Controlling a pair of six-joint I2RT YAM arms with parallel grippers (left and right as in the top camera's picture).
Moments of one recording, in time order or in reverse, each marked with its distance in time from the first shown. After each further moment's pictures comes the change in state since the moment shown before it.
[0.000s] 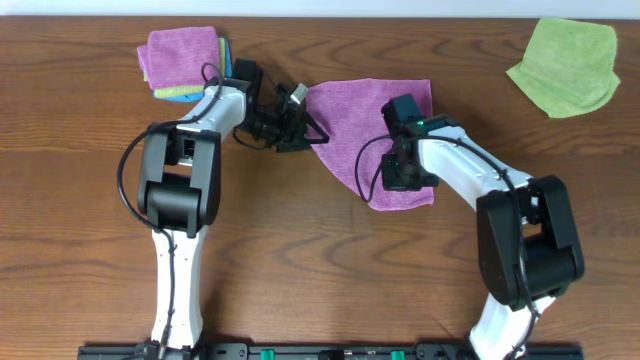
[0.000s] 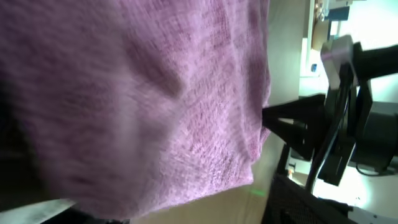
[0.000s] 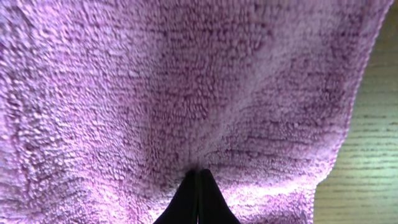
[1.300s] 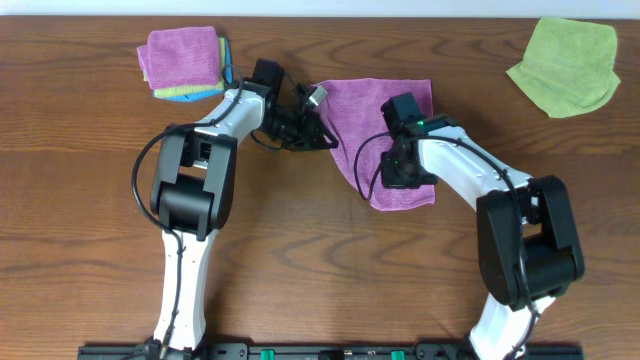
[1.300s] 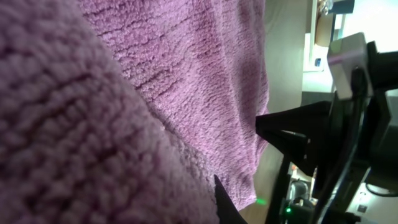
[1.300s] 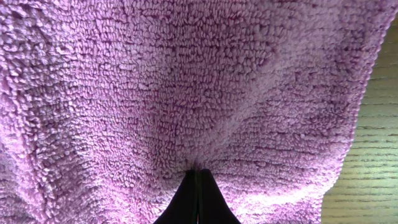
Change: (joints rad) left arm -0.072 -0.004 0.006 0.114 -0.011 -0.122; right arm 0.000 0.000 0.000 0.018 0.000 0.000
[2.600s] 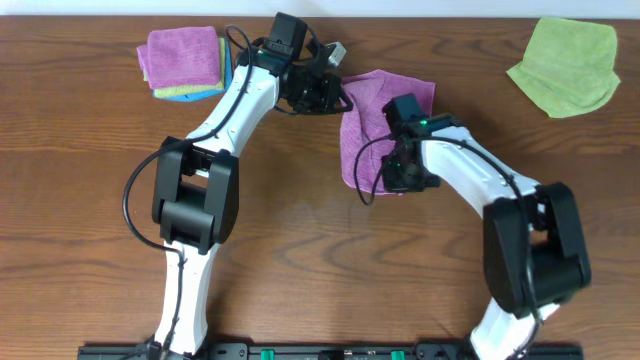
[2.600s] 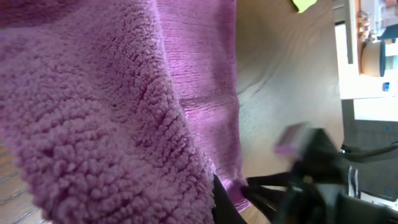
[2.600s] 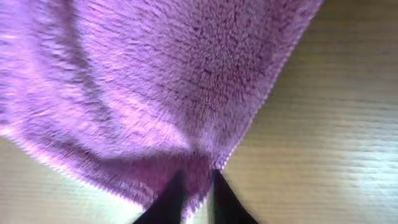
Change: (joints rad) left arm -0.076 -0.090 0.224 -0.054 -0.273 -0.141; right arm 0.002 -0.063 0.002 -0.079 -0.035 -0.061
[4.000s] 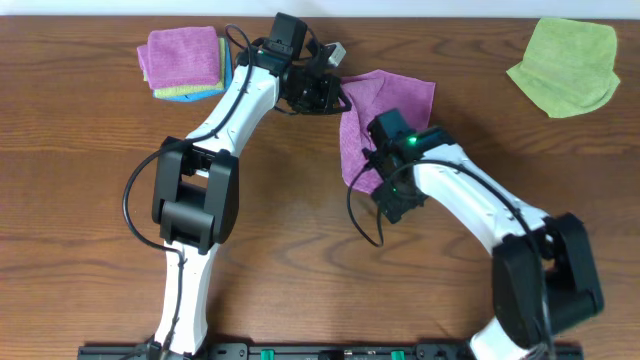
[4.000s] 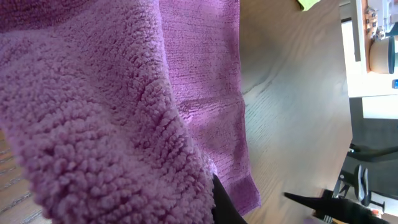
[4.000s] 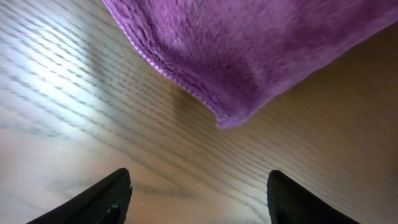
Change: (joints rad) left arm 0.000 0.000 0.000 -0.001 -0.015 0.026; right arm 0.113 -0.096 -0.062 -0.112 0.090 -0.460
